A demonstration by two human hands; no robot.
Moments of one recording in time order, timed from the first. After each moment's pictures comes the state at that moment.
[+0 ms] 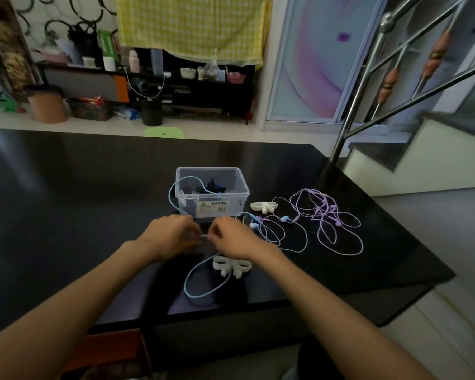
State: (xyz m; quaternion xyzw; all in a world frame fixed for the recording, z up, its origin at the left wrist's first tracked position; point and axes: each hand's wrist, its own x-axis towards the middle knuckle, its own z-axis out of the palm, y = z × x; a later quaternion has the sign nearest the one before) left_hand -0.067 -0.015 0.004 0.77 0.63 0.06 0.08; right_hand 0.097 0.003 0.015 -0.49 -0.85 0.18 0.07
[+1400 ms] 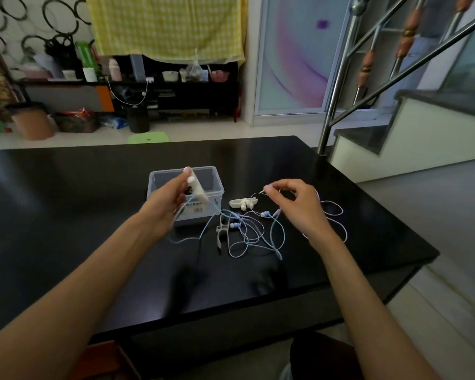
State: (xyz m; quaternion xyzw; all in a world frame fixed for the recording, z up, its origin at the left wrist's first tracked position) left_hand -0.004 0.008 0.055 0.34 0.54 0.51 0.58; right_hand 0.230 -0.003 0.059 -0.54 -0.64 0.29 0.47
